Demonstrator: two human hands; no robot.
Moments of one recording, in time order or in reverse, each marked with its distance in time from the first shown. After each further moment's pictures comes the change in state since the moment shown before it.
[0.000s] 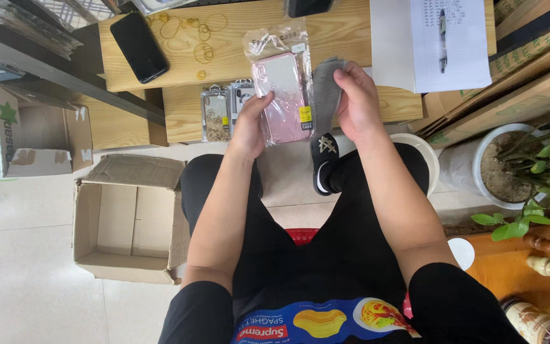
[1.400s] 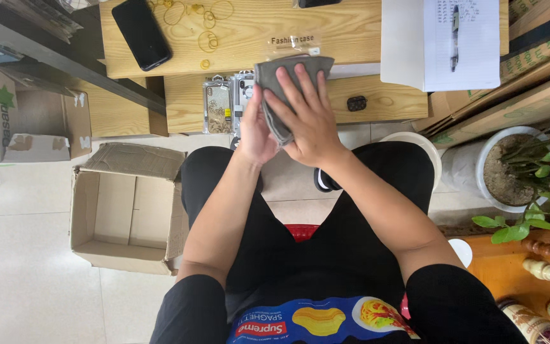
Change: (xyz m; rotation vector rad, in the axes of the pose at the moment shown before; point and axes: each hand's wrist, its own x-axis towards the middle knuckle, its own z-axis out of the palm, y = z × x) left_hand -0.028 -0.008 0.010 -0.552 -0.700 0.145; right_hand -0.049 0.040 0.058 -1.664 -0.469 -0.913
